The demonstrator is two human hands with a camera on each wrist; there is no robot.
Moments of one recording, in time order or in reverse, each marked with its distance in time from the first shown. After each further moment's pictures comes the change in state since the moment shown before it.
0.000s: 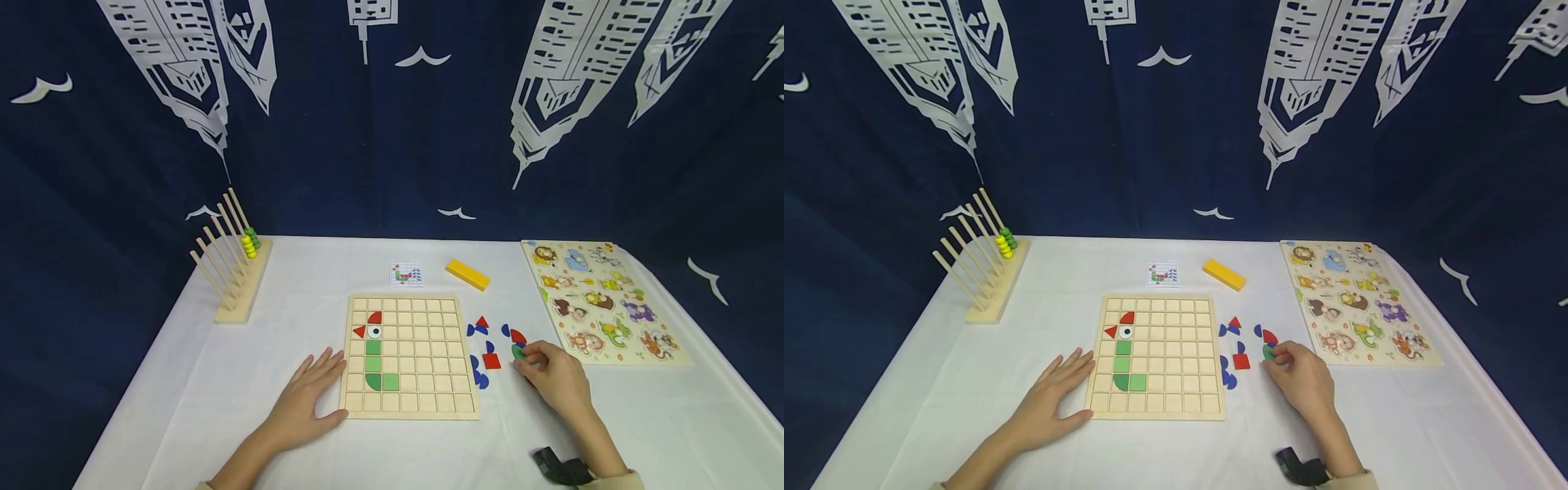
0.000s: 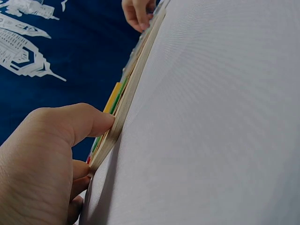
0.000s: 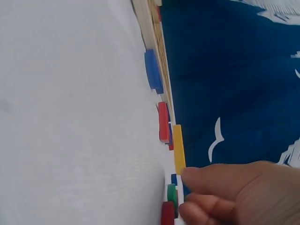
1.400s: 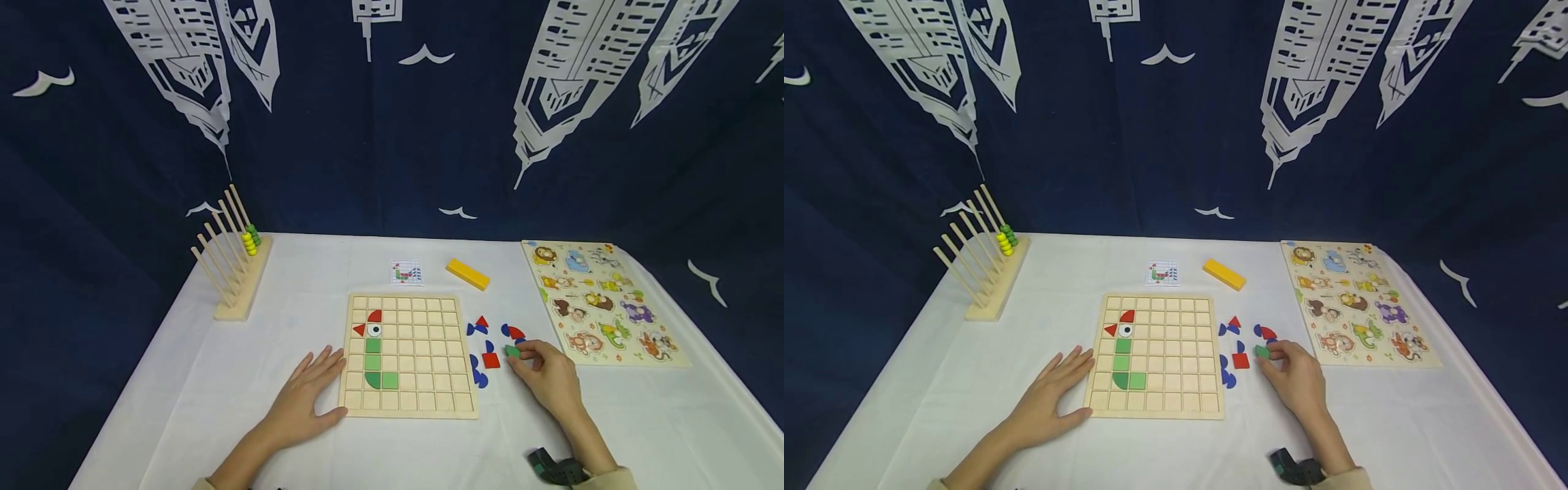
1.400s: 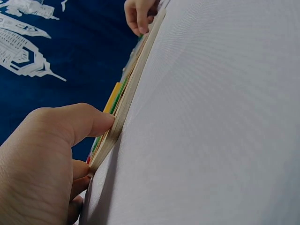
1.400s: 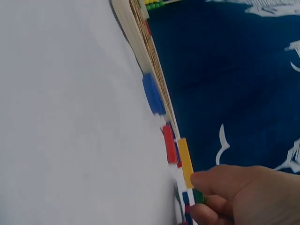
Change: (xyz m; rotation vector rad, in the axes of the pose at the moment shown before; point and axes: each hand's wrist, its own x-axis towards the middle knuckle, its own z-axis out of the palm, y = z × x) left_hand 0.000 0.001 0.000 -0.012 -0.019 -0.016; right_hand 0.002 0.008 0.020 0.052 0.154 -0.125
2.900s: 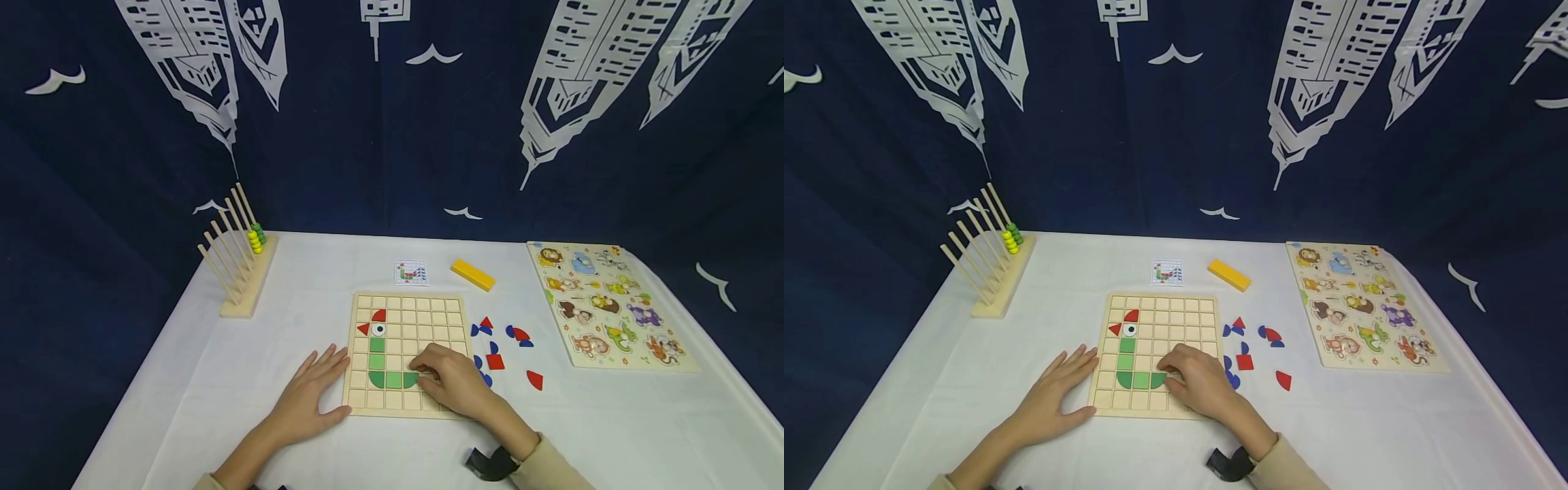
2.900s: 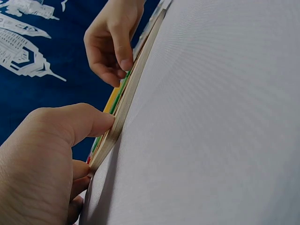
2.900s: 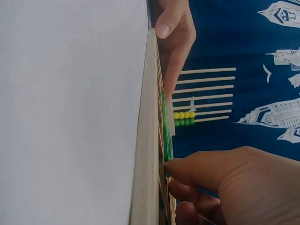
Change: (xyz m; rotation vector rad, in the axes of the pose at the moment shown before) left_hand 0.000 -0.001 0.000 0.017 0.008 0.019; right_hand -0.002 -0.116 0.057 0.125 -0.403 -0.517
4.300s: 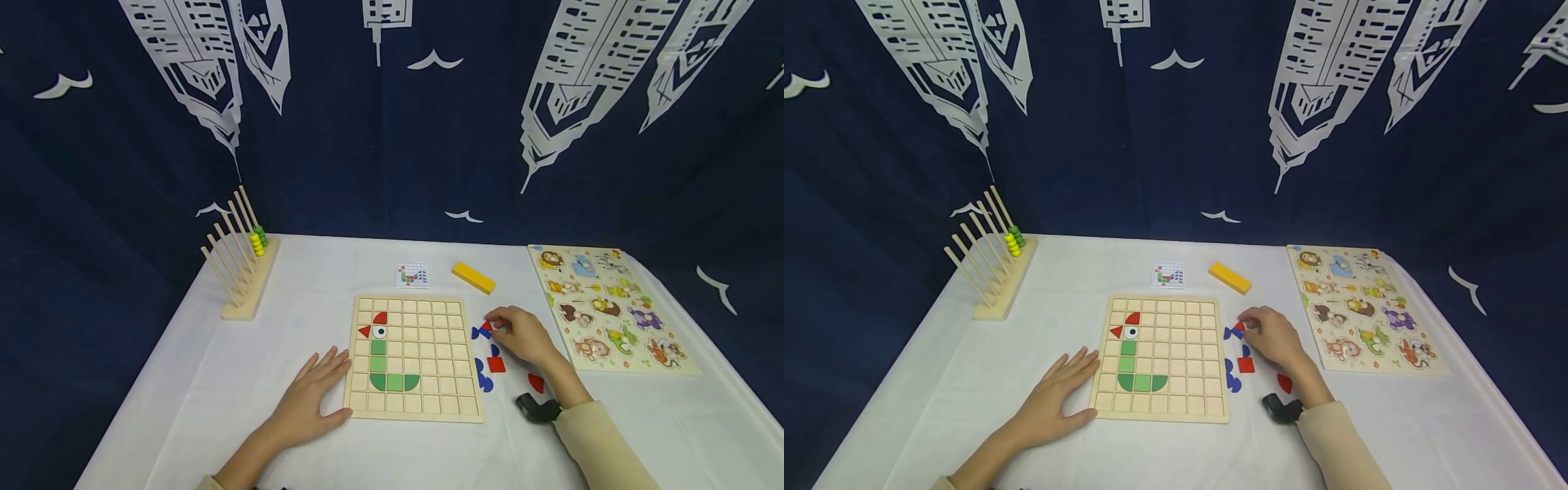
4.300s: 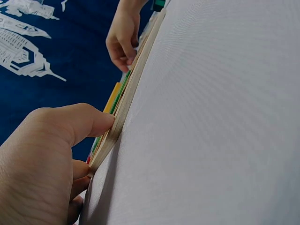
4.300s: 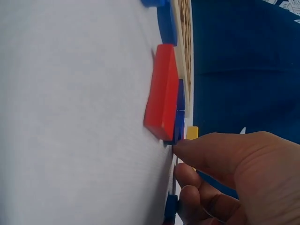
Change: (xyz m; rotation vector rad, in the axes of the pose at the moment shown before) left_hand -0.001 0.001 -0.001 -0.012 0.000 0.005; right_hand 0.001 0.116 -0.069 -0.065 0.005 0.446
